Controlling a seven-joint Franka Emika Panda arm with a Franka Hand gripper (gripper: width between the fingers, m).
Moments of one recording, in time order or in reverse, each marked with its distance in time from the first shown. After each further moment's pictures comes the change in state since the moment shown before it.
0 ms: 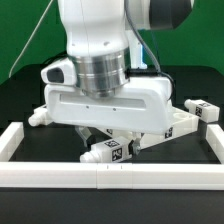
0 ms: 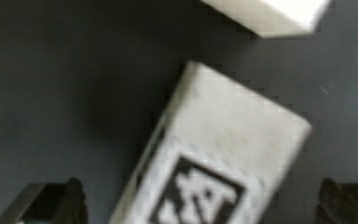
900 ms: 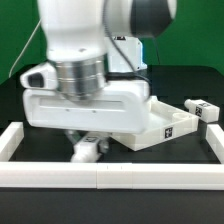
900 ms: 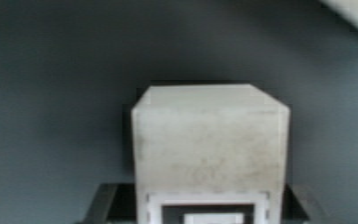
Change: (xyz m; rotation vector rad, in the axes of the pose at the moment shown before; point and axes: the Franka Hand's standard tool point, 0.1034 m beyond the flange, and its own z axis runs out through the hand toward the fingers) arm 0.006 0.063 -0.006 -0.027 0.017 -0.152
